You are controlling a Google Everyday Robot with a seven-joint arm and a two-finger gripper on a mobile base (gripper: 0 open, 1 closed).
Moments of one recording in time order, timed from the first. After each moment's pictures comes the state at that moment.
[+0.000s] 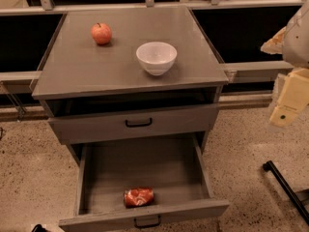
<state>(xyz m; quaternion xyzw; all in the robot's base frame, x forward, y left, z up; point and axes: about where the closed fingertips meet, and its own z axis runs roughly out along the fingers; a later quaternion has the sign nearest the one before) 0.438 -0.216 0.978 -0.60 0.78 -0.04 0.16</state>
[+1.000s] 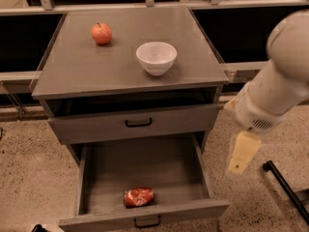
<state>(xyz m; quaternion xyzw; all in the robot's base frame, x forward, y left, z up) 0.437 -0.189 0.830 -0.62 0.78 0.02 0.12</state>
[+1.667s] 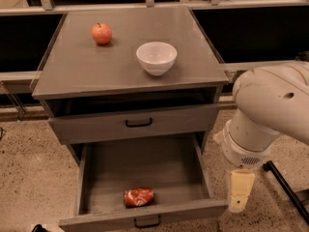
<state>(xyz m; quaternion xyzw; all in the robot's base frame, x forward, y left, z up) 0.390 -0.182 0.755 -0.69 0.72 0.00 0.04</state>
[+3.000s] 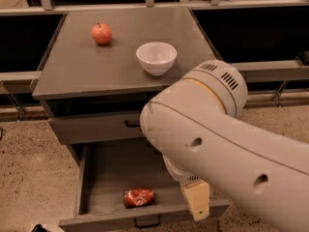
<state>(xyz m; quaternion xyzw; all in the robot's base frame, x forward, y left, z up) 0.370 -0.070 0.791 -0.80 0.59 -0.11 0.04</state>
